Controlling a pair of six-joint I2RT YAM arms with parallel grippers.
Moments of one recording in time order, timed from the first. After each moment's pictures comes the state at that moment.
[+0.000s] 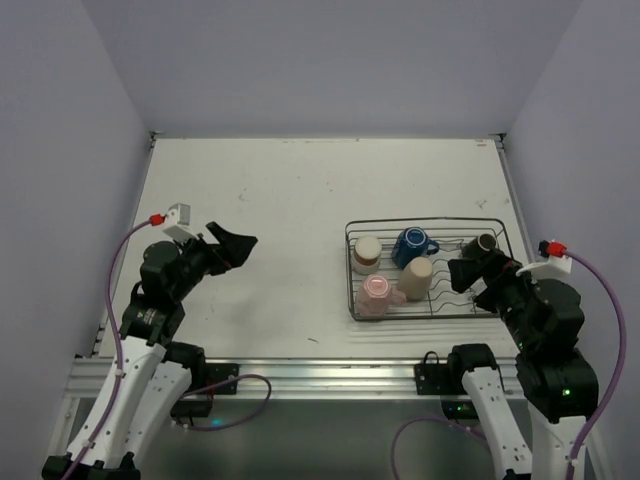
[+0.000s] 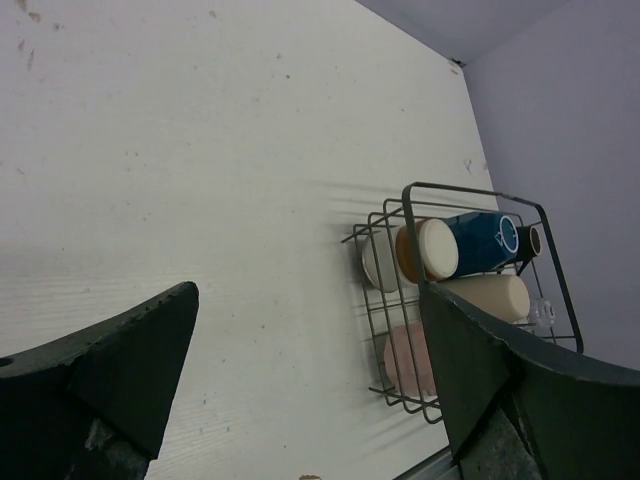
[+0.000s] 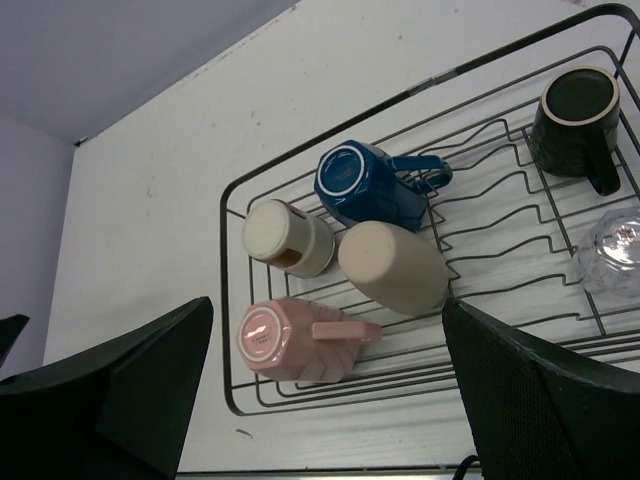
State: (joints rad) left arm -0.21 0.54 0.55 -0.28 0.23 -0.70; right arm 0.07 0.37 1.03 -1.01 -0.02 0.57
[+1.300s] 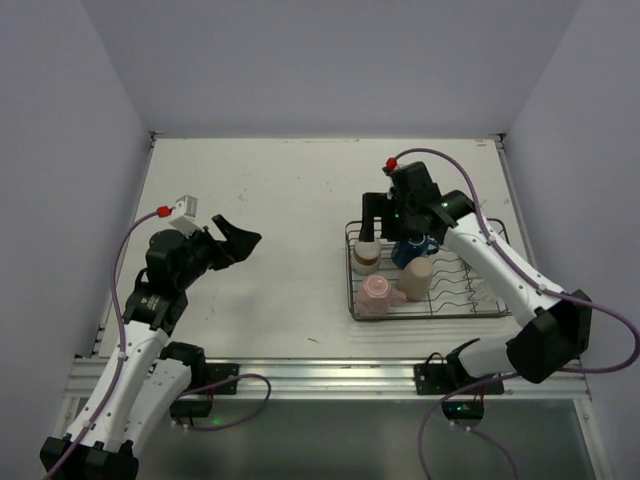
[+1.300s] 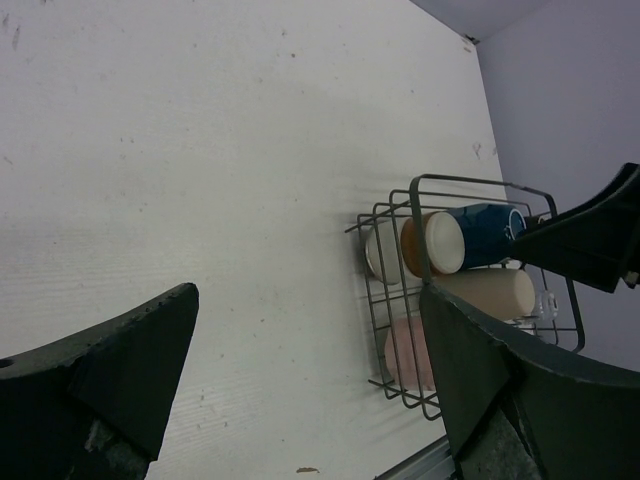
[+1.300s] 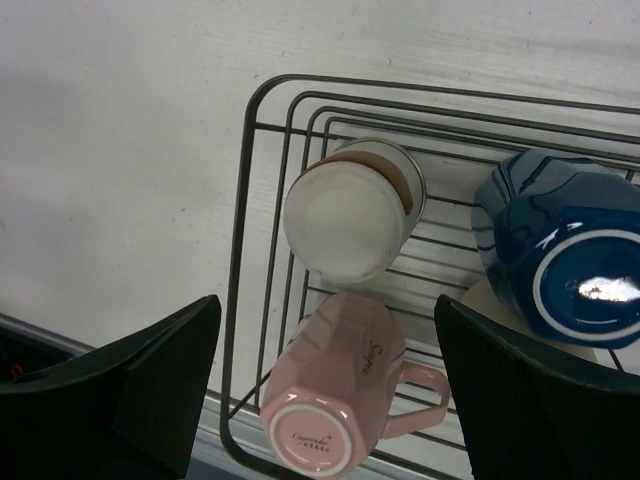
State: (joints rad) left arm -0.21 0.65 0.60 -0.28 0.26 -0.70; right arm 0.51 1.36 1.28 -0.84 -0.05 0.43
